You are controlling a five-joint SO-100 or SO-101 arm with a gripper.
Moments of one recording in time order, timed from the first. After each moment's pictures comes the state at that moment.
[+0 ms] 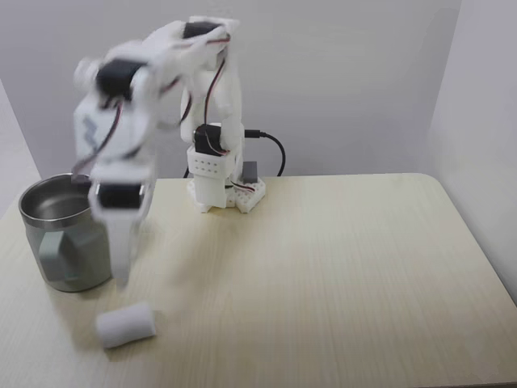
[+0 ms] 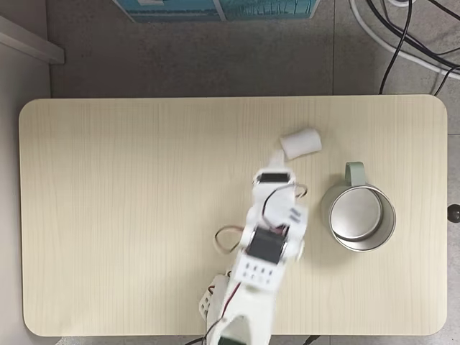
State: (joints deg) arm 20.0 82.7 76.4 72.3 -26.0
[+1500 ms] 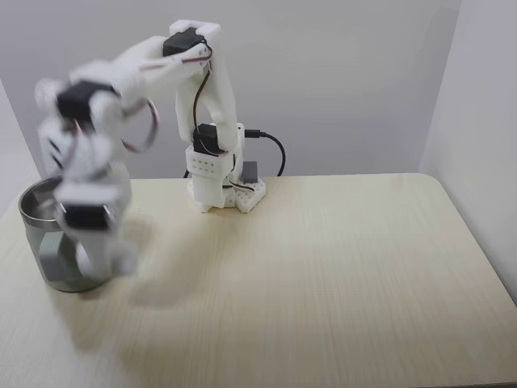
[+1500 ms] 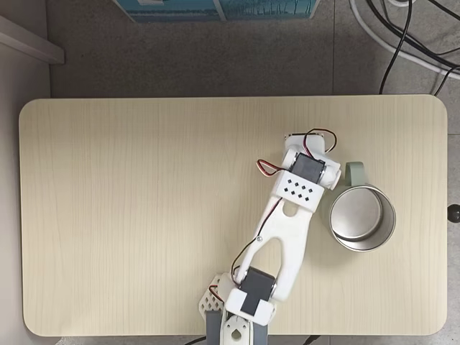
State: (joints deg) arm 24.4 95.6 101.1 89.3 -20.1
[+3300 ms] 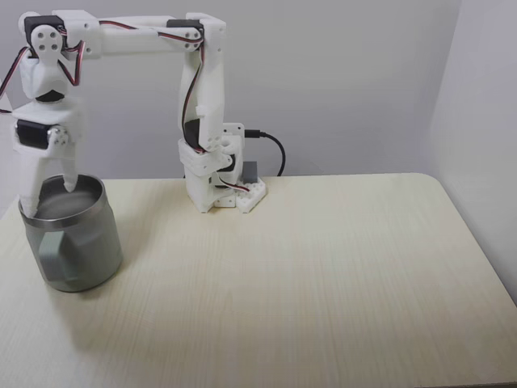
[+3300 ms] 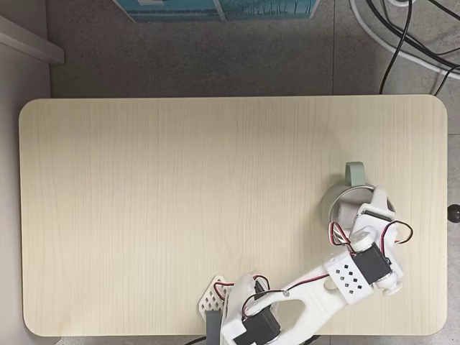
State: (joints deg) arm 53.0 82.4 88.2 88.8 -37.3
